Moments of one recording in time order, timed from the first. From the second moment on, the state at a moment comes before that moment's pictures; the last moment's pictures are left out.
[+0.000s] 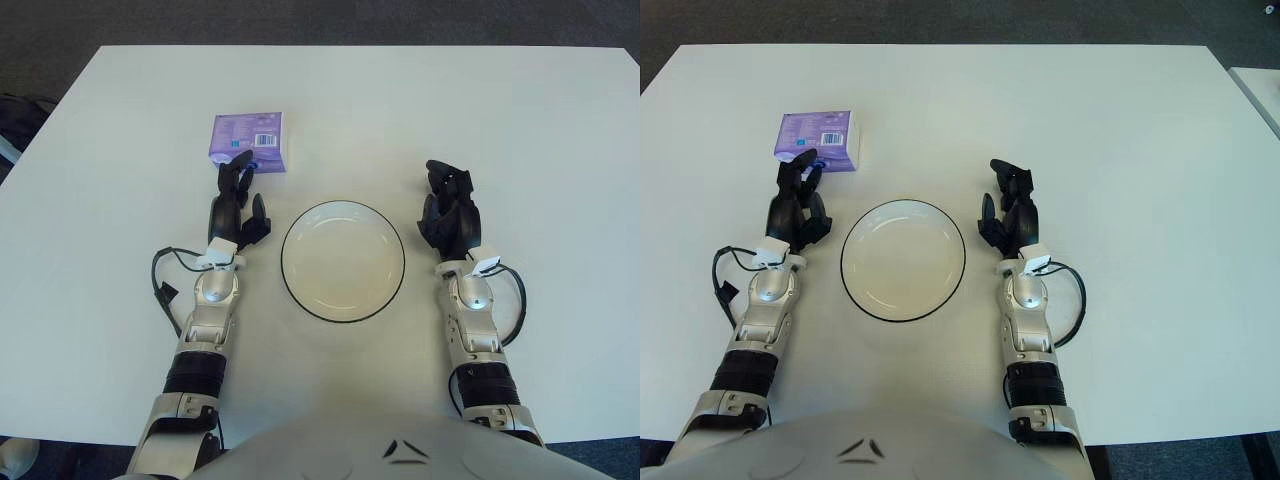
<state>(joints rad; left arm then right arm) -0.07 0.08 0.03 0.24 0.12 -0.43 0.14 -0.05 0.08 -0.04 0.14 0.01 -0.38 -0.06</state>
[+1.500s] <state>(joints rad) 0.11 0.24 0.22 -0.09 0.11 -0.32 0.09 -0.06 0.11 -0.02 0.17 -0.01 -0.39 -0.09</state>
